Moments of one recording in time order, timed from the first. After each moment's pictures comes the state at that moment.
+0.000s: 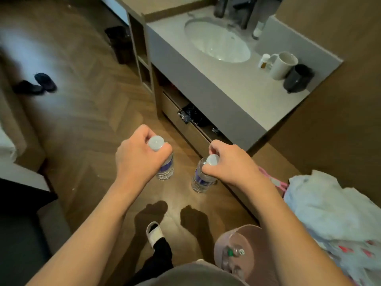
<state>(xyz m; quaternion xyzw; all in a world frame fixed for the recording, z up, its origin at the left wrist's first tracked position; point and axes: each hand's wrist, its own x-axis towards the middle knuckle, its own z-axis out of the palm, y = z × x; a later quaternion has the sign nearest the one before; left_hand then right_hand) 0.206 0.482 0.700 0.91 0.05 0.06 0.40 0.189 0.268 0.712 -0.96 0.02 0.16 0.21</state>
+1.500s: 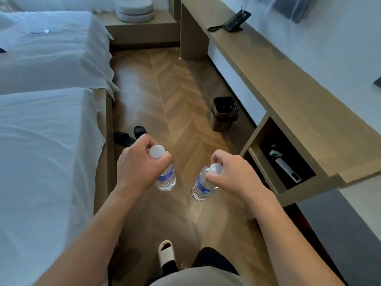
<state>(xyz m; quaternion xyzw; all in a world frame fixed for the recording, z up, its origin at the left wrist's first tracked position) 0.863 1.051 0.710 0.89 0.18 0.19 0.38 0.925 0.831 0.710 -0.95 -0.17 0.12 0.25</state>
